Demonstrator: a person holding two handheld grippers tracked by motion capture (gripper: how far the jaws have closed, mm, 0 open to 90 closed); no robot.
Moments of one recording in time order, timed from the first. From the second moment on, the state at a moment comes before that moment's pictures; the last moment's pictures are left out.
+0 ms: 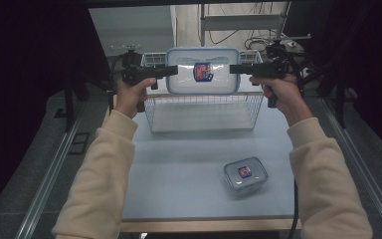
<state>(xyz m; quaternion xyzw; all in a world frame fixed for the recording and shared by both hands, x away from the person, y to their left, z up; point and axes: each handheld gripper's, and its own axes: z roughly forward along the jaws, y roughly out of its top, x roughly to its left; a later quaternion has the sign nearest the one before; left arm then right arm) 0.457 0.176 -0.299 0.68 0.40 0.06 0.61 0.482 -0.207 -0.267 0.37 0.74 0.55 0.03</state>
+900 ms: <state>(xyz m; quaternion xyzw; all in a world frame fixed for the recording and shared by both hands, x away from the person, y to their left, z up) 0.502 0.172 -0.319 0.67 0.45 0.03 0.59 0.536 -0.207 -0.292 0.42 0.73 0.54 -0.01</state>
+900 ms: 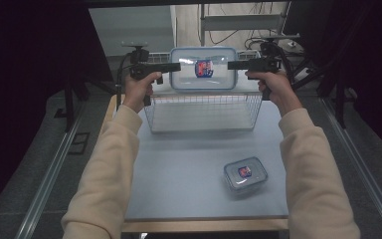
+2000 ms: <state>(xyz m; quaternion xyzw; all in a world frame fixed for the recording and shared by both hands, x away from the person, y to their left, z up) 0.472 0.176 -0.317 0.67 0.46 0.07 0.58 0.495 -0.224 -0.298 0.44 0.71 0.54 0.07</state>
